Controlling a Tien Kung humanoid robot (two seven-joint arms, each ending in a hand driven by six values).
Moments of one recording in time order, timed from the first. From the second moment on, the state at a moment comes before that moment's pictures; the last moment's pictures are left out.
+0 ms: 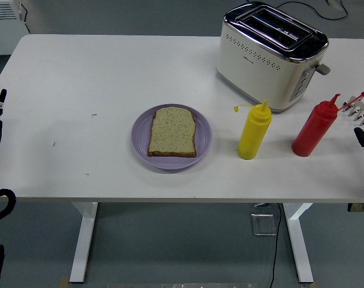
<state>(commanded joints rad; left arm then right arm) -0.10 0.03 -1.84 -1.40 0.43 0.07 -0.03 -0.09 -0.29 1.46 1.41 -1.14 -0.21 0.30</state>
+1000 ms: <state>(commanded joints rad) -0.10 0.03 -1.84 -1.40 0.43 0.07 -0.02 0.11 -0.24 1.24 1.24 -1.13 -0.28 0.33</state>
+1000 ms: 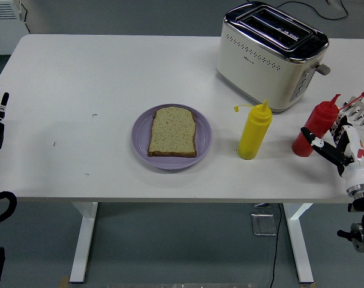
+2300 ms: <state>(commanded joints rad) -0.10 0.02 -1.85 -1.40 0.43 0.07 -0.02 0.24 -0.21 1.10 1.15 -0.83 -0.38 0.43</state>
